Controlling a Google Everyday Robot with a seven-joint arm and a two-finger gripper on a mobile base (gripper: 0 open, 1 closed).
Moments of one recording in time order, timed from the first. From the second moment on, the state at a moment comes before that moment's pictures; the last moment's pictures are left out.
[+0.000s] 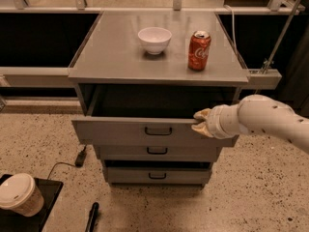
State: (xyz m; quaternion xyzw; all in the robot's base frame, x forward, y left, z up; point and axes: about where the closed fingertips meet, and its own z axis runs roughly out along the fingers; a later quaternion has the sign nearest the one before) arm 0.607 -0.169 0.691 -0.57 0.74 -0.01 0.37
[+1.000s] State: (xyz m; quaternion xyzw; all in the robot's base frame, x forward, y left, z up) arm 0.580 -0.172 0.686 -0.57 0.74 0.00 0.36
